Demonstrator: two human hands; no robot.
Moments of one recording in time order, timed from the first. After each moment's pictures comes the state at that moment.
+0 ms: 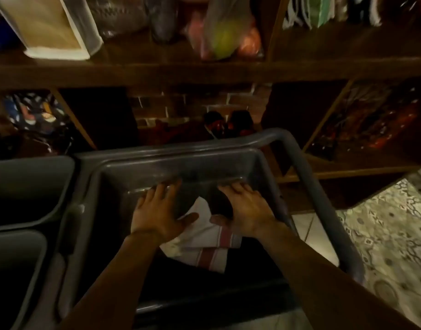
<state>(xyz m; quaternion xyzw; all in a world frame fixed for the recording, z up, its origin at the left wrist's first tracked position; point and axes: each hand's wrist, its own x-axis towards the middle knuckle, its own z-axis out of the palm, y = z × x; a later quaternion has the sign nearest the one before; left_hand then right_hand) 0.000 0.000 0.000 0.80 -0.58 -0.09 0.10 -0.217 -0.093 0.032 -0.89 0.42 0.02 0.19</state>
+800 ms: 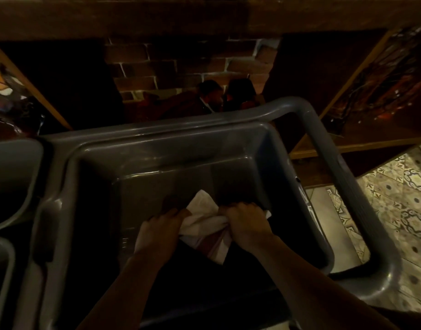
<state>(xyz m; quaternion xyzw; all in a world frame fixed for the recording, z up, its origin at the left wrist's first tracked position) 0.003 0.017 -0.075 0.73 -0.65 -0.19 -0.03 -0.196 -0.072 -0.059 -0.88 0.43 0.10 0.14</state>
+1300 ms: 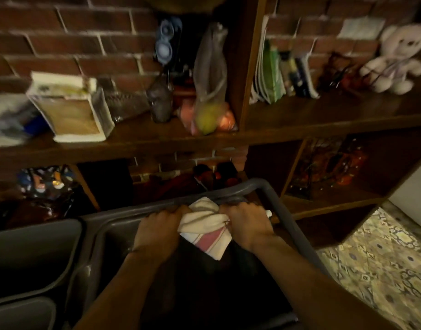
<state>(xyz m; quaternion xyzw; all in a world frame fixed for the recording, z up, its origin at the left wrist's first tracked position) -0.002 -0.022 0.130 0.73 -0.68 -0.02 0.06 -0.207 -0.097 0.138 -0.89 0.45 -0.04 0.00</state>
